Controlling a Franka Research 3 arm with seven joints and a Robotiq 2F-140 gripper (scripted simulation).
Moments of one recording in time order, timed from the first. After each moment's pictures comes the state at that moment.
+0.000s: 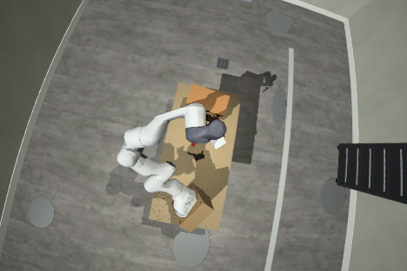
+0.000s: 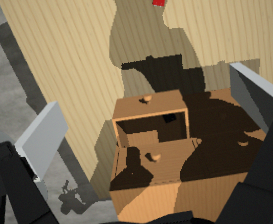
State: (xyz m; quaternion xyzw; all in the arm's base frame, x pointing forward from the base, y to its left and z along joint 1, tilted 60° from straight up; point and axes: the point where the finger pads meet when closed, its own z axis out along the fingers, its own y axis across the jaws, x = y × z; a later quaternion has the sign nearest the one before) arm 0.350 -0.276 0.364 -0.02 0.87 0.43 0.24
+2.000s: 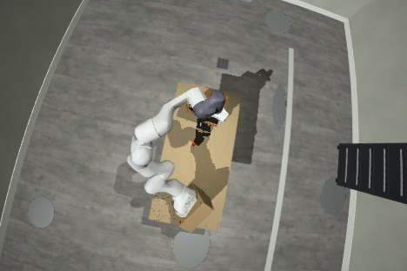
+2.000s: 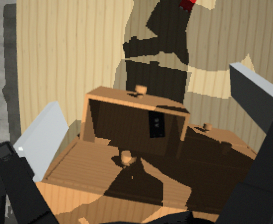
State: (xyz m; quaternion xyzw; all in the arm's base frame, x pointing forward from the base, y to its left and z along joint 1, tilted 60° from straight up) arm 0.471 -0.224 0.355 -0.22 0.88 0.37 0.21
